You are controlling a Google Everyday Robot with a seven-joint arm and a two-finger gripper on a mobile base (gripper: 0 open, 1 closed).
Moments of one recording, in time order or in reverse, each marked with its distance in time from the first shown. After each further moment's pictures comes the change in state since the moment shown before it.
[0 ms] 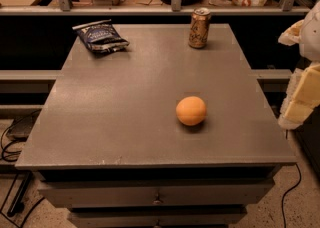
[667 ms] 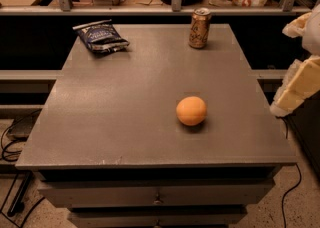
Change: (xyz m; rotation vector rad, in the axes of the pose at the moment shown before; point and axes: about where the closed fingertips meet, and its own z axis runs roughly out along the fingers) arm -0.002 -0.024 0.002 0.075 -0.117 0.075
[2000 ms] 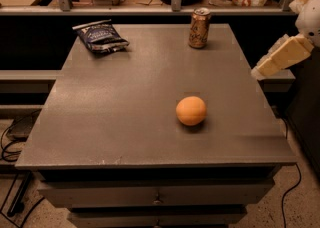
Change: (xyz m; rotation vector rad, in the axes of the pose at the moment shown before) arm -0.014 -0.082 0.015 0.238 -0.211 0.141
